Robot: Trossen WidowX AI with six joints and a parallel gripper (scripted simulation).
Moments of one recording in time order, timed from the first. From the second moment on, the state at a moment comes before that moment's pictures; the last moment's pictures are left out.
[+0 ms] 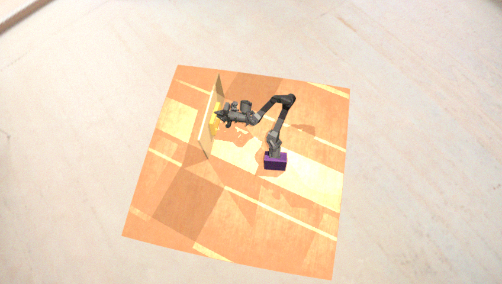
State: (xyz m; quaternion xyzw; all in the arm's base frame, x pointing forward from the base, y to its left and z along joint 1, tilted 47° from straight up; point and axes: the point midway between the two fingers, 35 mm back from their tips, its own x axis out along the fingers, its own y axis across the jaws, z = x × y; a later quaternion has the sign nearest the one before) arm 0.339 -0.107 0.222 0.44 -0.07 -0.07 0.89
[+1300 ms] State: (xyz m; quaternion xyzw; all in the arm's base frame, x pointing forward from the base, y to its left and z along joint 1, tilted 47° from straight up) arm 0.339 -0.110 0.217 0.44 -0.08 -0.07 0.89
